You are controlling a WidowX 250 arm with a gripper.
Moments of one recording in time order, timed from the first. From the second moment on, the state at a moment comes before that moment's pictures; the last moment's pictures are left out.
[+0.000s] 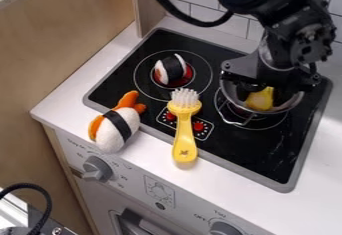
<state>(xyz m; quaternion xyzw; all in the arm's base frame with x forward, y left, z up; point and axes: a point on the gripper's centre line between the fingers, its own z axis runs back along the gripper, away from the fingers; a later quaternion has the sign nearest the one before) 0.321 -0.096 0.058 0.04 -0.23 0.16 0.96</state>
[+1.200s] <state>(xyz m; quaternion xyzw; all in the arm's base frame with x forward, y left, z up) 0.316 -0.054 0.120 0.04 -0.16 0.12 0.98</state>
